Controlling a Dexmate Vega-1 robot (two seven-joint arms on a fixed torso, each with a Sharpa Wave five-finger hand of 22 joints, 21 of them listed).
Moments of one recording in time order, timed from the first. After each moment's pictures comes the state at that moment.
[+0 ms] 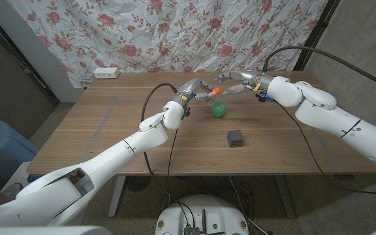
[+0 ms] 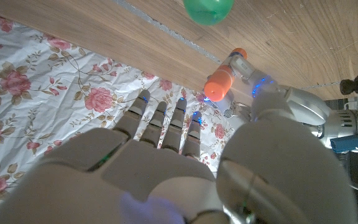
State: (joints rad) left arm 0.61 0.48 0.80 -1.65 0.38 0.24 0.26; left_hand 0.93 -0.01 0.32 -0.16 0.18 1.03 -0.18 0.22 0.18 1.11 -0.21 0.20 0.19 0.52 -0.05 0.19 0.18 0.20 -0.04 0.18 0.16; right arm -0.64 -0.92 -0.59 -1.94 -0.40 -0.13 0.27; right_hand 0.79 -0.09 0.35 -0.17 0.18 0.25 -0.13 0.26 0.19 0.40 -0.07 0.26 0.24 0.17 -0.01 0.28 0.22 0.26 0.11 0.19 0.16
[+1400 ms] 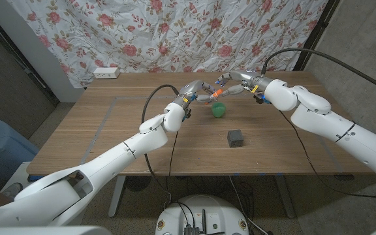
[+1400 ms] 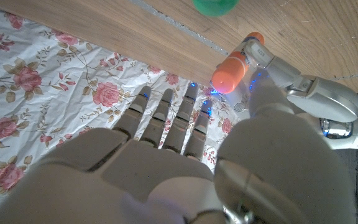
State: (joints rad) left arm 0.62 0.49 0.81 -1.67 0.40 0.23 0.25; left_hand 0.92 -0.01 0.31 -0.17 0.19 1.03 -0.18 0.21 0.18 1.12 -0.21 0.20 0.19 0.52 -0.05 0.19 0.18 0.20 -0.04 0.18 0.16; right arm -0.67 -0.89 -0.59 -1.95 -0.44 -0.17 0.20; right_hand 0.85 -0.10 0.36 -0.17 0.18 0.48 -0.21 0.33 0.19 0.69 -0.14 0.30 0.23 0.35 -0.04 0.36 0.23 0.34 0.07 0.19 0.17
